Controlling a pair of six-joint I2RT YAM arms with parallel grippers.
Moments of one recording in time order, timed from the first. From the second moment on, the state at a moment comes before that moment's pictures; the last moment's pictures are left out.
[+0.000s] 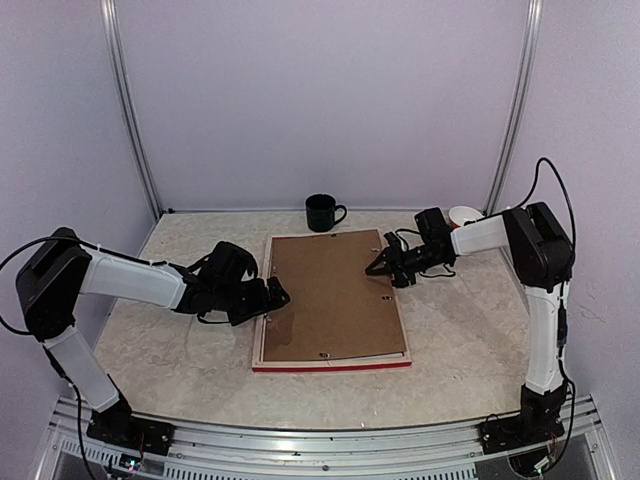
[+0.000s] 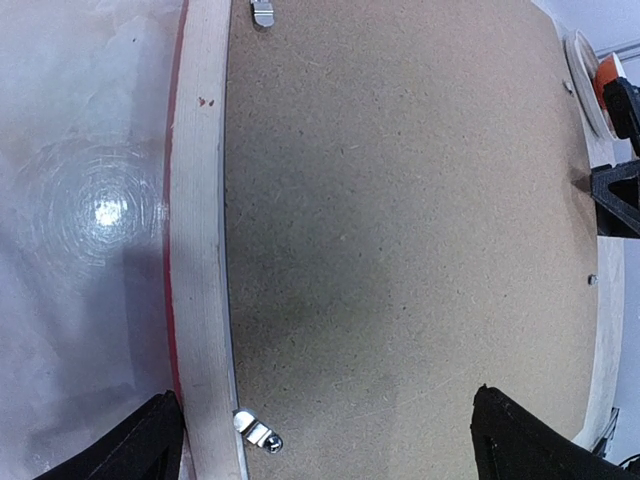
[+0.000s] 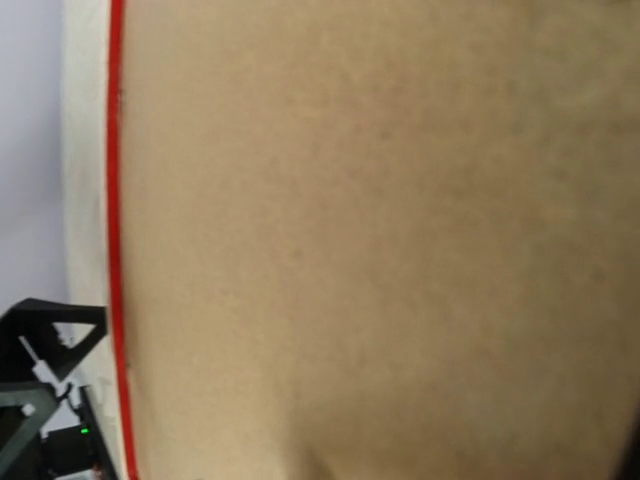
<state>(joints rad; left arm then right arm) -0.70 1.68 0.84 0.03 0.03 -0.84 0.33 2.18 1.39 -0.14 -0.88 0.54</state>
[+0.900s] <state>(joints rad) -0.70 1.68 0.82 0.07 0.04 -0.86 0.43 2.13 1.56 -0.51 -0.50 0.42</state>
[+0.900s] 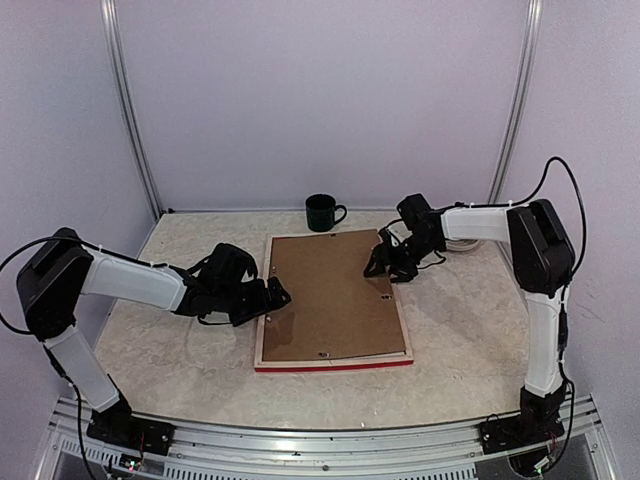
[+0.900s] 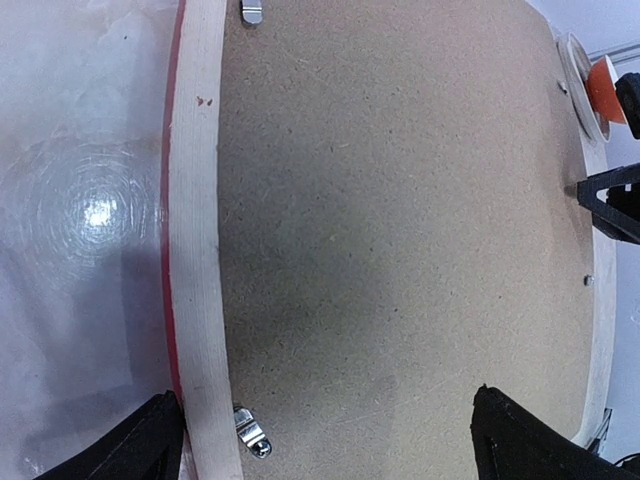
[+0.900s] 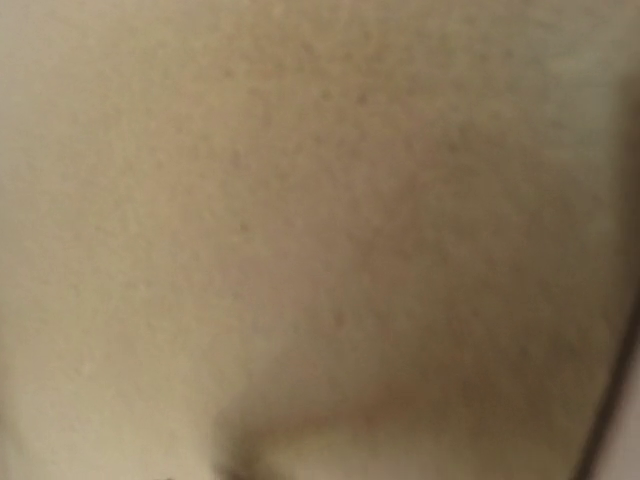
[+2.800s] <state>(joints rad) -0.63 1.83 1.11 -0.10 -0.20 -0.77 0.49 2.01 1.54 -0.54 -0.16 0.31</state>
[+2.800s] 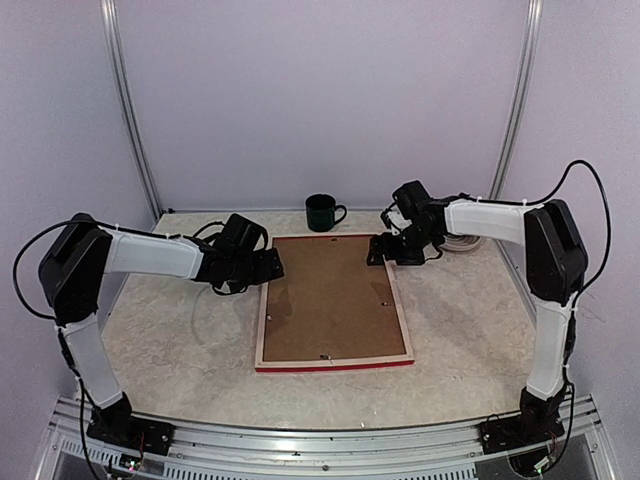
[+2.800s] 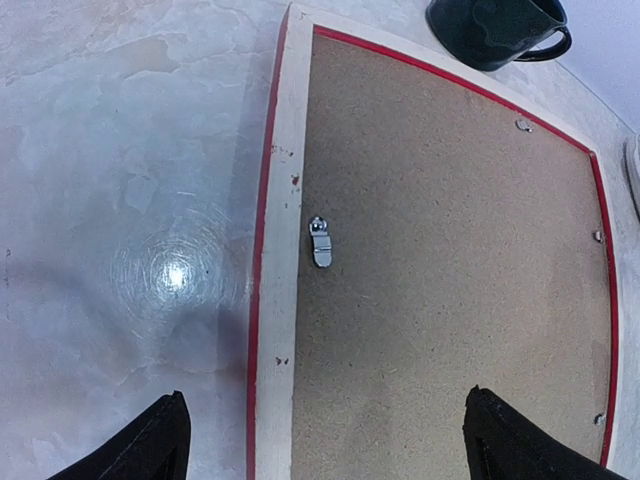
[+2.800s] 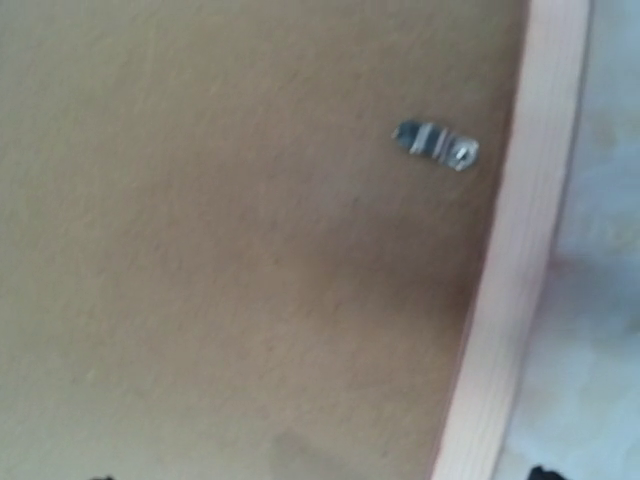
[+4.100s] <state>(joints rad) -0.64 1.95 1.15 -0.15 -0.25 -0.73 0.45 2.33 1.89 -0.61 0.11 0.30</state>
